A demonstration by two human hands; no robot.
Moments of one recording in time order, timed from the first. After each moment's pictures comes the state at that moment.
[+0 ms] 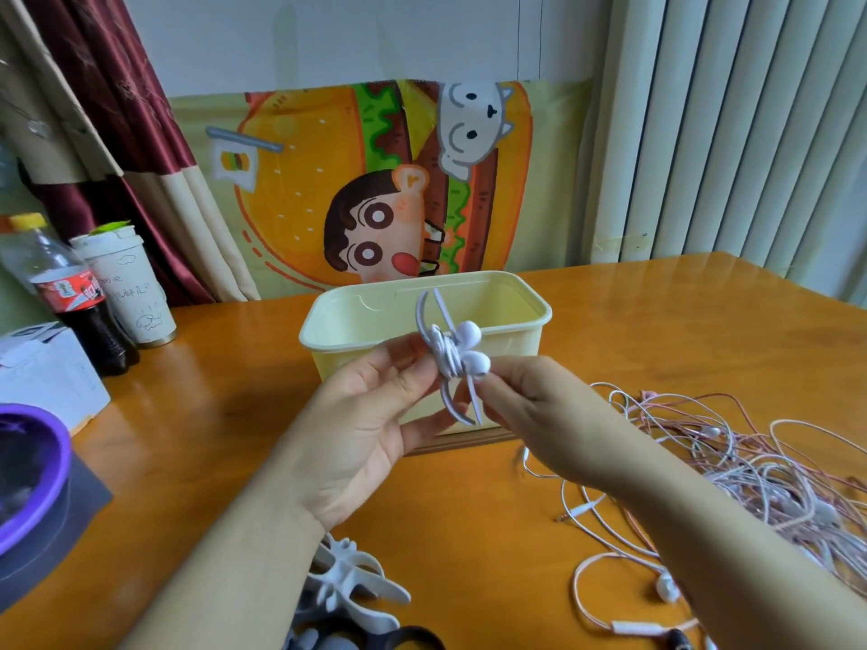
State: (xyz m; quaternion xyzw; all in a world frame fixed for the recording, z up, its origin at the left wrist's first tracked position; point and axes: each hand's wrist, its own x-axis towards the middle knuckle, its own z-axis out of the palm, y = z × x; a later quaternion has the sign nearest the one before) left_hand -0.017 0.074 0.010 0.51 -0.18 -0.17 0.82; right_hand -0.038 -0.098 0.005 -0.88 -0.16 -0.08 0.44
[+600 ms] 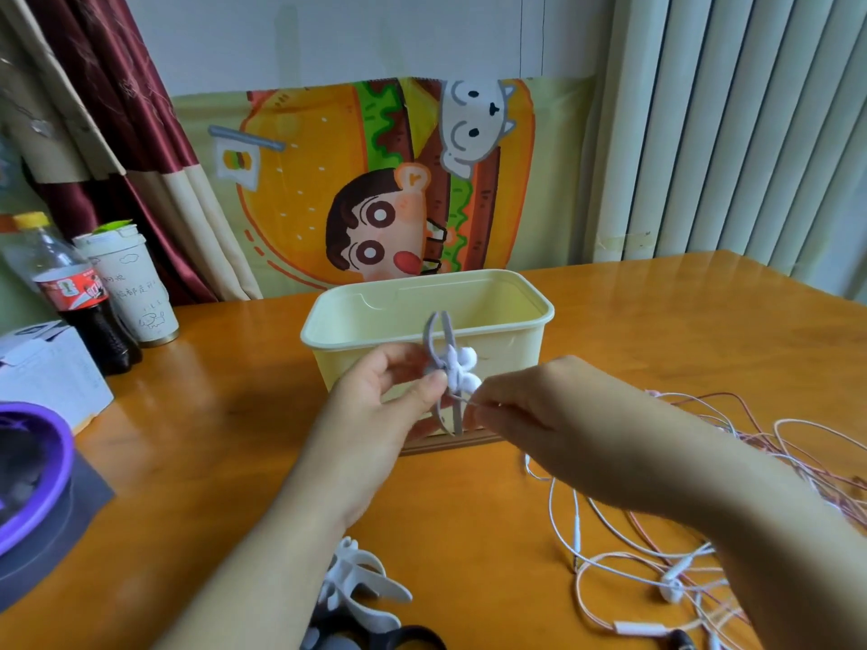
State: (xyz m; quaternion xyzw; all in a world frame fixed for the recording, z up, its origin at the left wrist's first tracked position) left_hand -0.015 0.070 -0.007 0.71 -0.14 -0.02 0.69; right_hand -0.065 -0.100 0.034 -0.95 -0.21 -0.07 0.21
